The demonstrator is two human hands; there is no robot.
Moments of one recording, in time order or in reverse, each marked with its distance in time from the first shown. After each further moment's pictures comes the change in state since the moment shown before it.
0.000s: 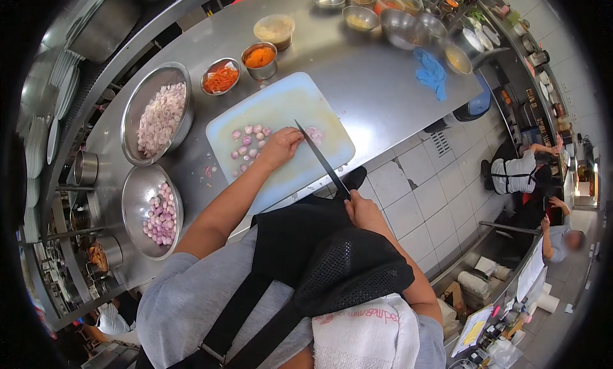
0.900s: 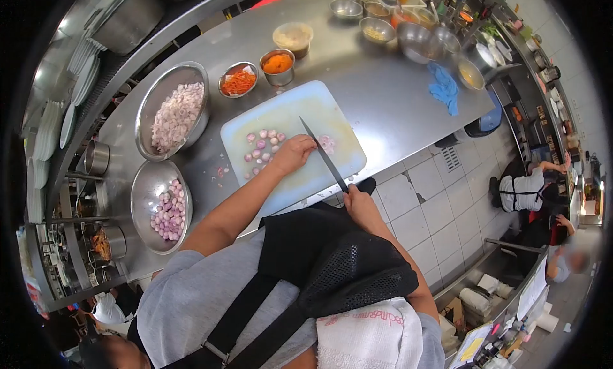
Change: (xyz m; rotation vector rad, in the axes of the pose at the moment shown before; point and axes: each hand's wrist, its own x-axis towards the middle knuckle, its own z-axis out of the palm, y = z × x) left_hand -0.001 0.006 -0.009 0.006 -0.043 -0.031; right_hand 0.052 0.004 0.028 0.077 0.047 -0.134
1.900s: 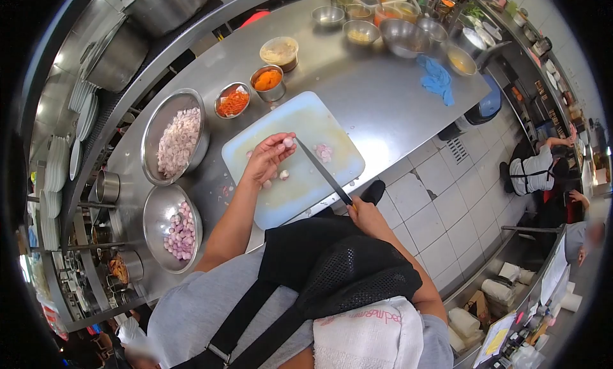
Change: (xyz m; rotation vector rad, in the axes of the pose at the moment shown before) left_hand 0.011 0.025 -0.080 -1.491 0.083 -0.584; right_hand -0.018 0.006 -0.005 0.088 -0.062 0.068
